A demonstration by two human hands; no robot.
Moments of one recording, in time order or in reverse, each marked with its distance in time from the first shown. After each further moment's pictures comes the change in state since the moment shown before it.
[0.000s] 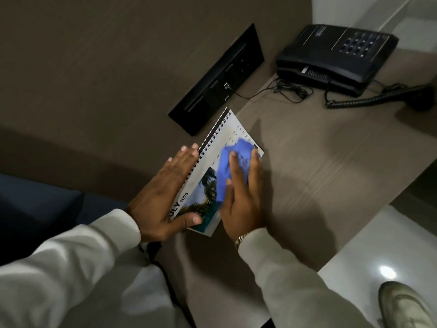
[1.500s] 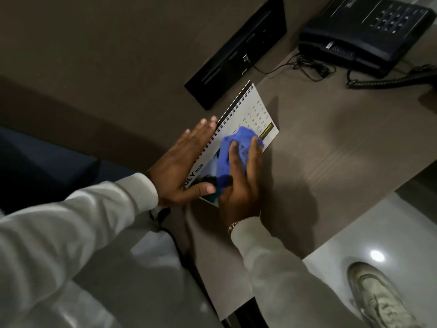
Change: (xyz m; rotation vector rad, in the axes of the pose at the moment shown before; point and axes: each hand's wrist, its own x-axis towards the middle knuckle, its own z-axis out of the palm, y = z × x) left_hand 0.001 0.002 -0.001 -0.046 -0.019 0.003; right_hand -0.027 -0.024 0.012 -0.008 0.007 0.023
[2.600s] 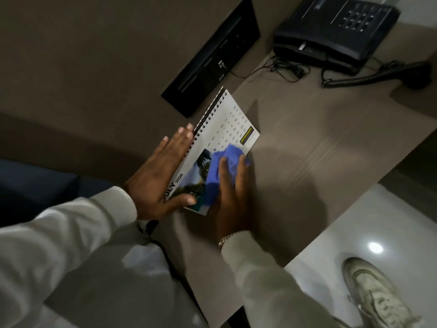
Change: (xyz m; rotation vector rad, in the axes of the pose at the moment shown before) left_hand 0.003 -0.002 -0.003 0.122 -0.039 0.030; right_hand -0.015 0.016 -0.002 -0.009 -0.116 0.097
